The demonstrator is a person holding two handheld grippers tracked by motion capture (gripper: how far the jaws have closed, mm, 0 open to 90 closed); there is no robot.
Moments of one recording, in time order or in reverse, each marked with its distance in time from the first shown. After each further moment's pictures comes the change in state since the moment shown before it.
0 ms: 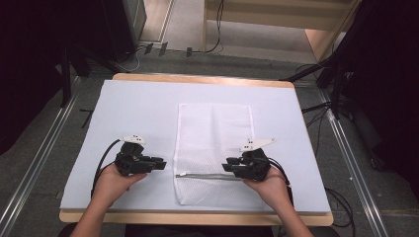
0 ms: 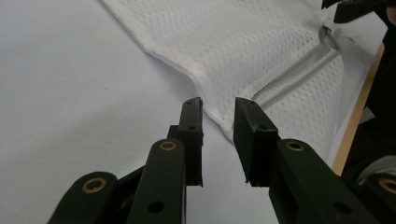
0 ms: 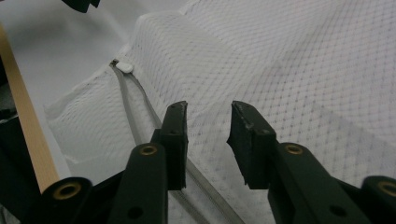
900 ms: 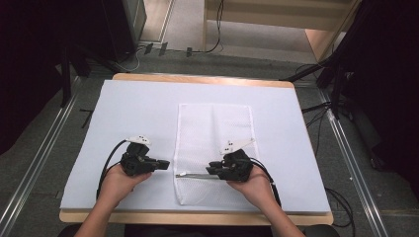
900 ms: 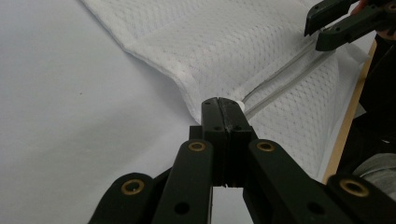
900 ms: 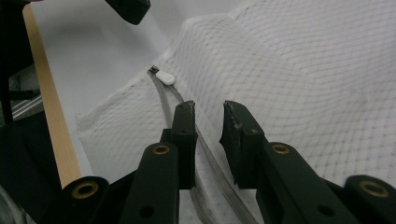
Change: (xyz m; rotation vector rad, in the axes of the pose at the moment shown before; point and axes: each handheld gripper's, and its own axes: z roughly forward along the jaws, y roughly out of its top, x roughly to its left) left arm -0.005 0.003 0.015 0.043 -0.051 0.004; right arm 0.027 0.018 0.031 0.047 0.084 -0.061
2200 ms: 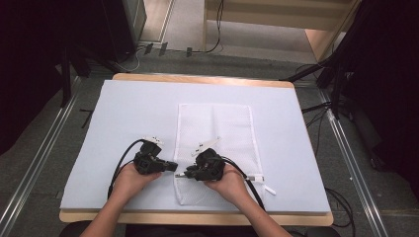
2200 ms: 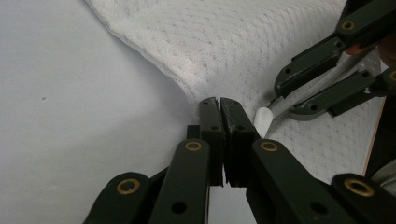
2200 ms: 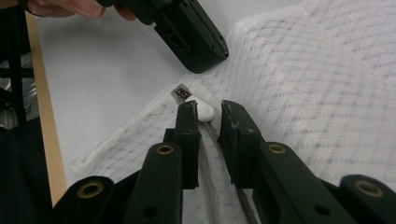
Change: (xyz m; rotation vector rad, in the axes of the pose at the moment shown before) left arm 0.009 0.005 0.037 0.088 0.008 -0.033; right arm 0.017 0.024 0.068 0.105 0.082 -0.033
